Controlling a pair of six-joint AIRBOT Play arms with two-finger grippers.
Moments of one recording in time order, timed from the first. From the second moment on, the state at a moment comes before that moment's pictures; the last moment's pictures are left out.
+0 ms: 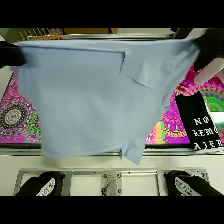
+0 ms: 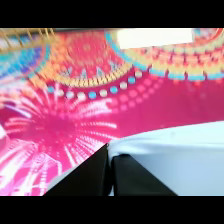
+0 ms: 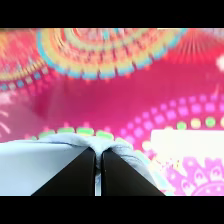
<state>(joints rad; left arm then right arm) 0.00 -1.05 1.52 1.49 -0.95 -1.45 -0.05 -1.18 1.74 -1.24 1.15 1.63</state>
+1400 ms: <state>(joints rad) 0.43 -0.99 0.59 1.25 -0.94 -1.69 -0.13 -0.86 0.98 -1.23 1.10 1.56</state>
